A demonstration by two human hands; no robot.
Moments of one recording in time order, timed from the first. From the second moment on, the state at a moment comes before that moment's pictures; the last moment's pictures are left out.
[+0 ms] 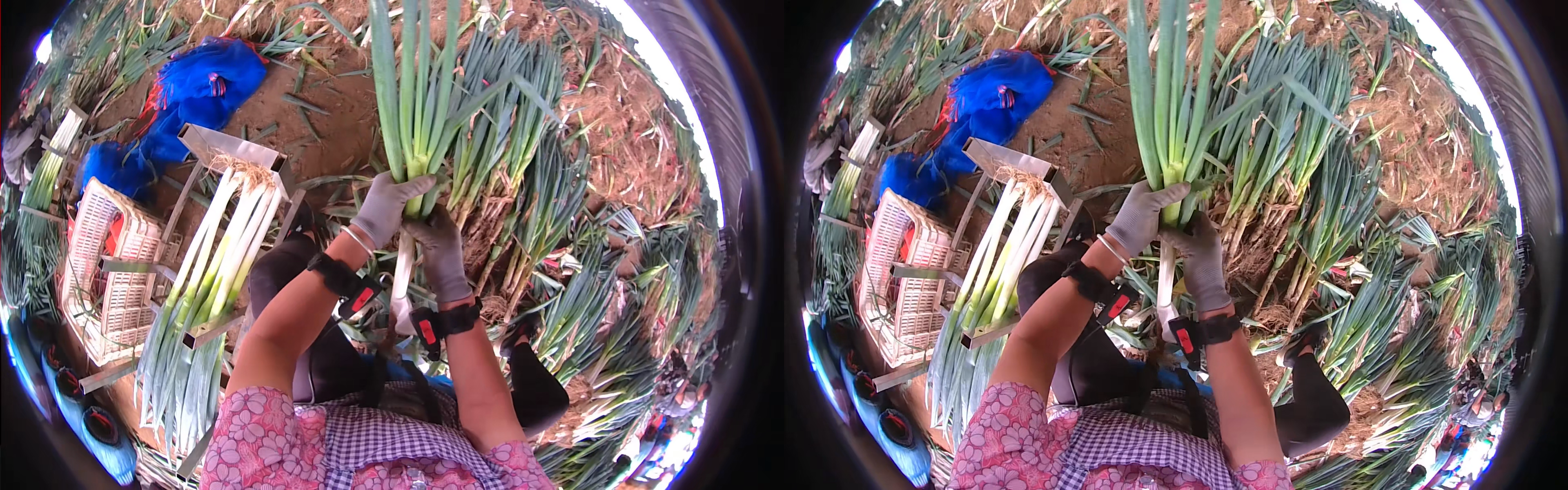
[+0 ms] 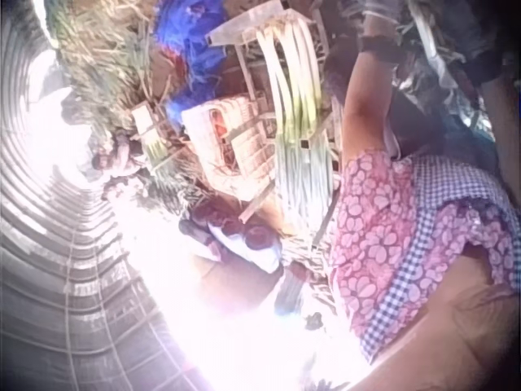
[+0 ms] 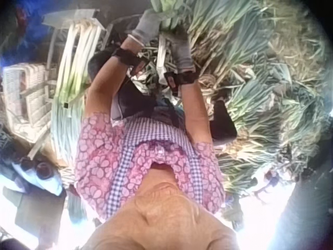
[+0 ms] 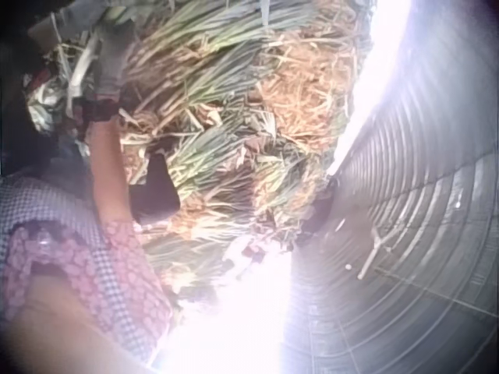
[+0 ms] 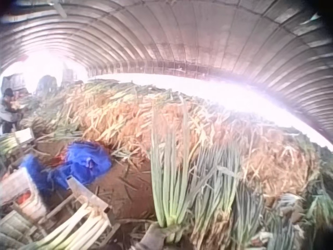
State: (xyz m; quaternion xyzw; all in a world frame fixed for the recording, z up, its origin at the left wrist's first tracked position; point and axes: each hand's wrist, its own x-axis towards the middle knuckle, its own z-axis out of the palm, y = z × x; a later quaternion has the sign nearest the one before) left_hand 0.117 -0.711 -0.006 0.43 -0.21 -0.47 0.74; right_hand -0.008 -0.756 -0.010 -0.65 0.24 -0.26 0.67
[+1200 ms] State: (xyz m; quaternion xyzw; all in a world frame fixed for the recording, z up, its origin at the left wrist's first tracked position) left_hand 0.135 -0.710 -0.013 0.19 -0.20 -0.51 0.81; right_hand -0.015 -0.776 -0.001 -0.59 0.40 -0.20 0.67
